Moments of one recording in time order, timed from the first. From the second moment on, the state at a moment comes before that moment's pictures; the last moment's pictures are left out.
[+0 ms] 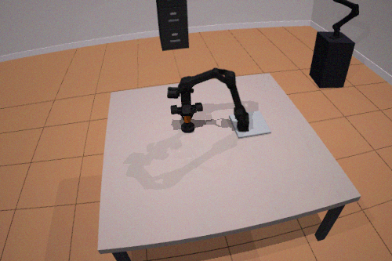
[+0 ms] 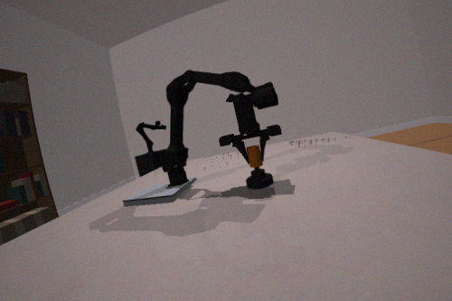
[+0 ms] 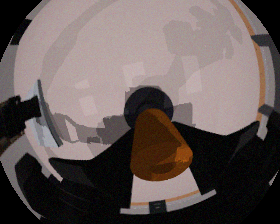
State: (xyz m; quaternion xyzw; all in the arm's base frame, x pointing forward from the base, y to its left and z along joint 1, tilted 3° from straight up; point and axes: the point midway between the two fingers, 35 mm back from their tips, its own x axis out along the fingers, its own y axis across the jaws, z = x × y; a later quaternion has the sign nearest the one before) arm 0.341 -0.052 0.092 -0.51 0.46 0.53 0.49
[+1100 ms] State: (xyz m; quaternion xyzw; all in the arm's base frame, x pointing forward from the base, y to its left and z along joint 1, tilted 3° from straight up) arm 0.340 -0.052 0.091 -0.56 0.40 0.57 0.44
